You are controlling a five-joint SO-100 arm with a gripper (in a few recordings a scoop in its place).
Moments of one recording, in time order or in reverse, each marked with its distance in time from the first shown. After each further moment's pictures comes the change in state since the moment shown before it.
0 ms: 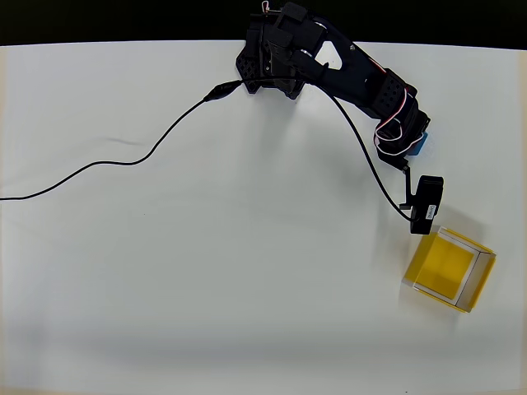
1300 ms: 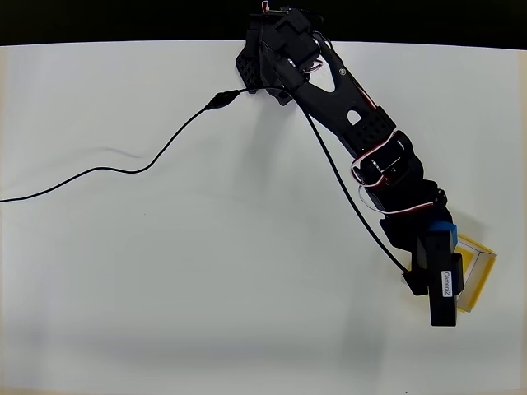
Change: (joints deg) arm 22.6 -4.0 -27.9 -12.5 -23.9
